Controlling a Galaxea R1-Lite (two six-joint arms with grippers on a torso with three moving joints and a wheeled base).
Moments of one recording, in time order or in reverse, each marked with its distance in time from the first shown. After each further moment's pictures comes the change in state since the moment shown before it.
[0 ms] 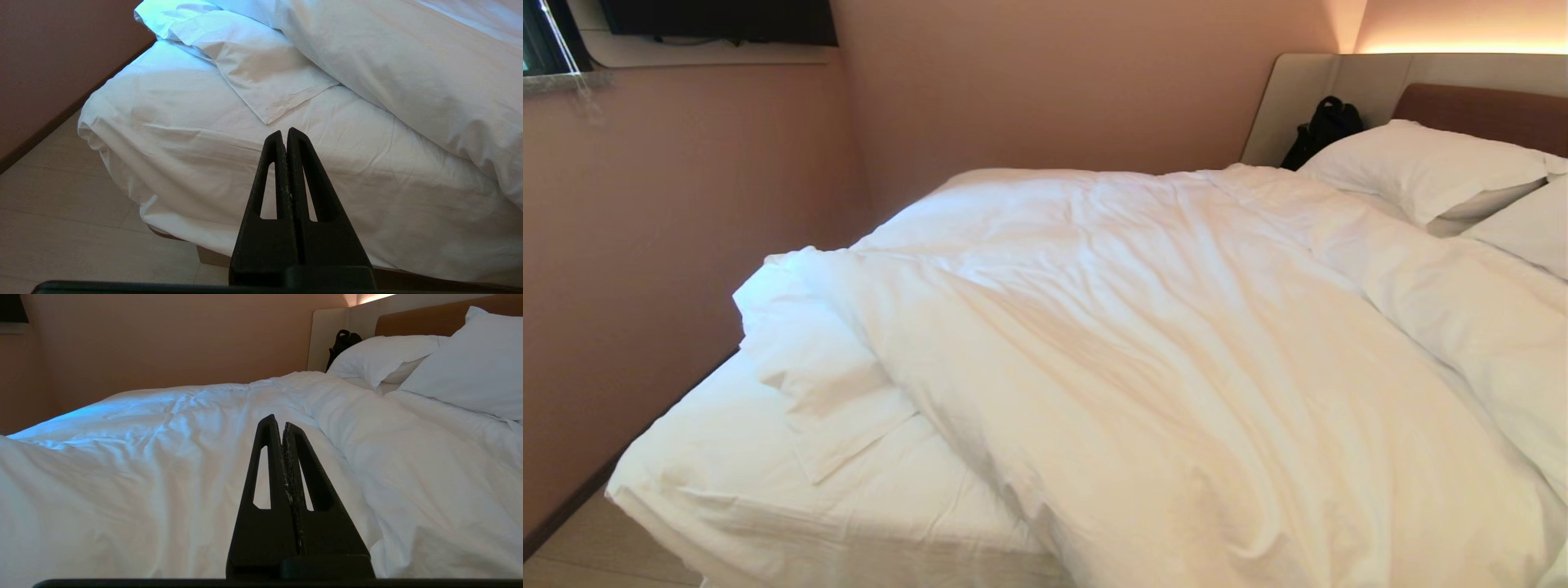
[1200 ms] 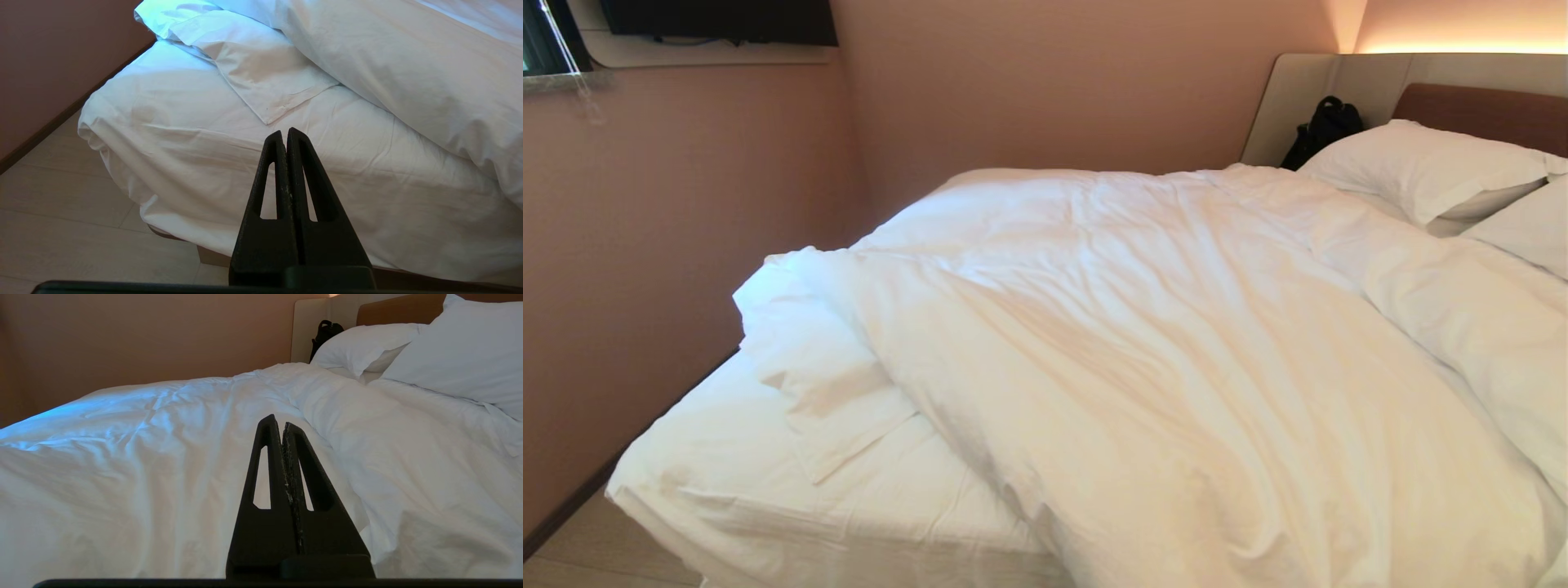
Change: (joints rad) left arm 0.000 0.000 0.000 0.000 0.000 0.000; right arm 0.000 0.000 0.039 -0.016 -0.065 0.001
